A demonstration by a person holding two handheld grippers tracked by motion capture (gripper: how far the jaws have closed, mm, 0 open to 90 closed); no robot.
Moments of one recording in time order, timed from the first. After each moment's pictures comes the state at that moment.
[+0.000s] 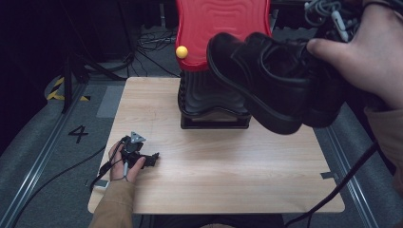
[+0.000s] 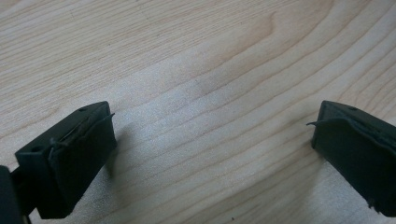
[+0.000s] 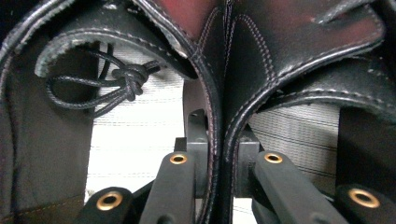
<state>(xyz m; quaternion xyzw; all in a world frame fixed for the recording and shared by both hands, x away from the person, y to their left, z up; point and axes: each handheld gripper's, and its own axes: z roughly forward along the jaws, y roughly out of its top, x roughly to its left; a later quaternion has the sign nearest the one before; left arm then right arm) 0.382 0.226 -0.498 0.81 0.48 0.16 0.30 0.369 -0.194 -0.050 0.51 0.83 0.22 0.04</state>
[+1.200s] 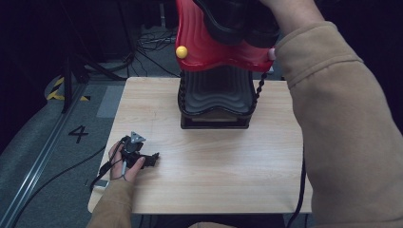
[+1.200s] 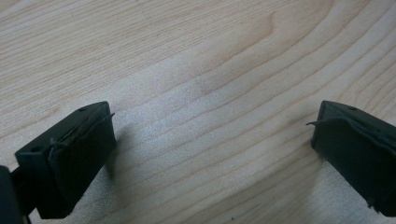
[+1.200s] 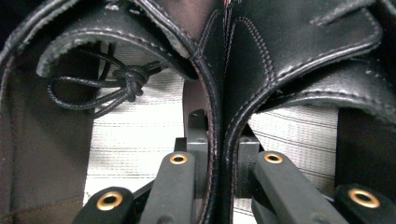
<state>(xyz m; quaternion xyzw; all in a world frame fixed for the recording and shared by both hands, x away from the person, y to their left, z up) 0.382 0.226 -0.498 0.81 0.48 0.16 0.30 0.516 -0.109 -0.019 0.57 0.75 0.28 0.17</state>
